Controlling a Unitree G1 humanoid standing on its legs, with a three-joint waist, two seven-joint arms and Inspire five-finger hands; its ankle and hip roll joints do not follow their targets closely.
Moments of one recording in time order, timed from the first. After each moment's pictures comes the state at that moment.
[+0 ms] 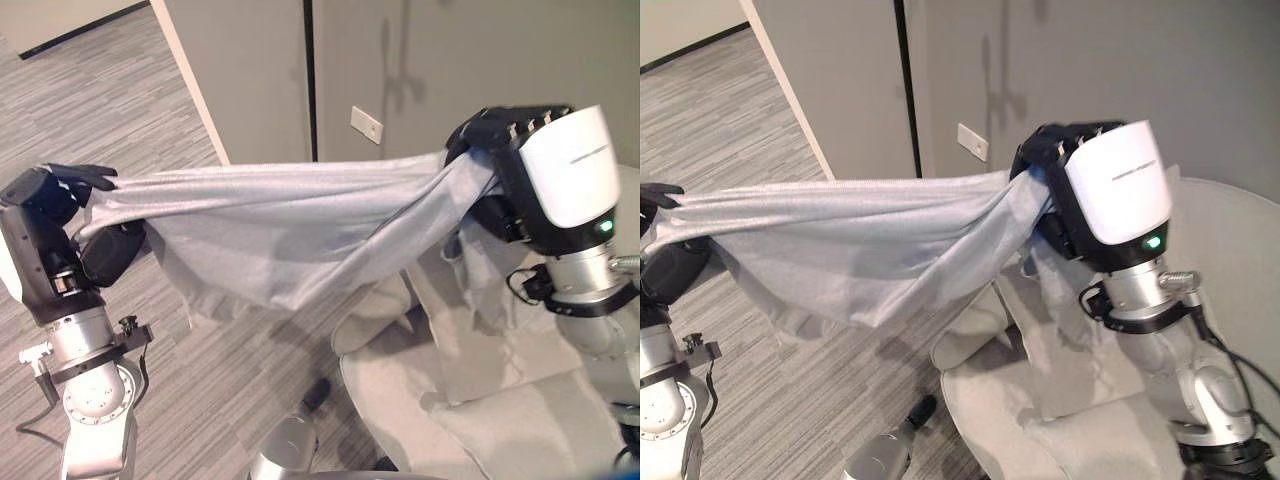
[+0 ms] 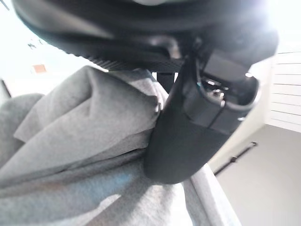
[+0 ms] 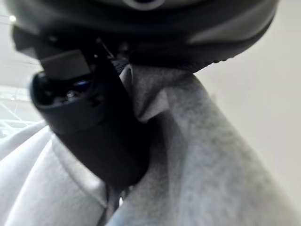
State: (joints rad) left arm 0.20 0.32 0.28 -0.36 -0.06 -0.35 0.43; right arm -0.05 -0.73 -0.05 -0.44 -0.73 -0.21 -0.30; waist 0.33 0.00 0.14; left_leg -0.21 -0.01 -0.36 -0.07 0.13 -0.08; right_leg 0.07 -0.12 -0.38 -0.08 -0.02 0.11
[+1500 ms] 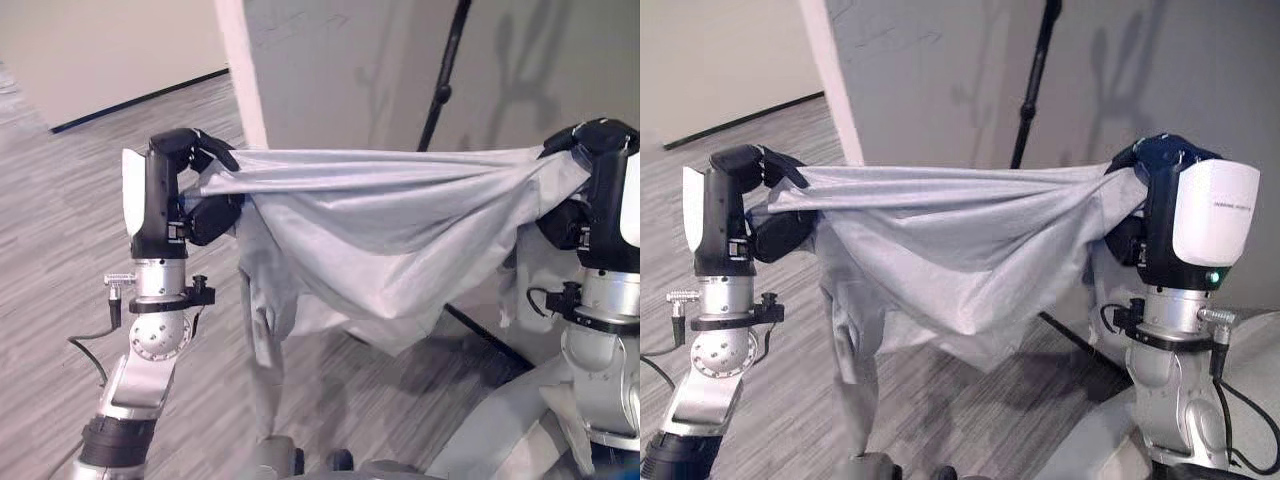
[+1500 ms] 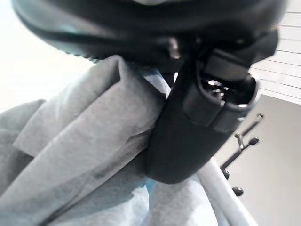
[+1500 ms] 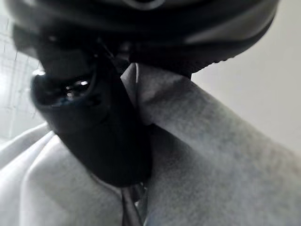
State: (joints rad) left arm -0.13 0.50 0.01 -0.21 0.20 -0.28 0.40; right arm -0.02 -0.56 -0.25 -0.38 -0.74 -0.08 -0.46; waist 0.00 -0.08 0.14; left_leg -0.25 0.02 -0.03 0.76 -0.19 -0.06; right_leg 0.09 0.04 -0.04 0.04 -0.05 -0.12
